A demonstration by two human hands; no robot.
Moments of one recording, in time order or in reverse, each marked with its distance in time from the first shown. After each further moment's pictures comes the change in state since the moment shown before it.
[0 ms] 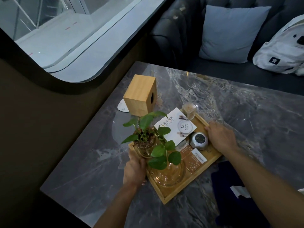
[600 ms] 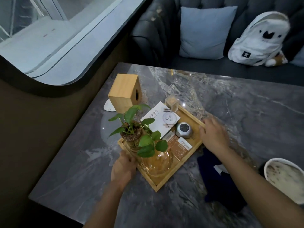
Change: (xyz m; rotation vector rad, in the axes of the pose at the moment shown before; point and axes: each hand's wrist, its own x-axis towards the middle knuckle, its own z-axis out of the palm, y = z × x) left_hand -0.010 -0.003 -0.008 0.133 -0.086 0.010; right_hand -0.071 0.002 -0.027 0.205 0.107 0.149
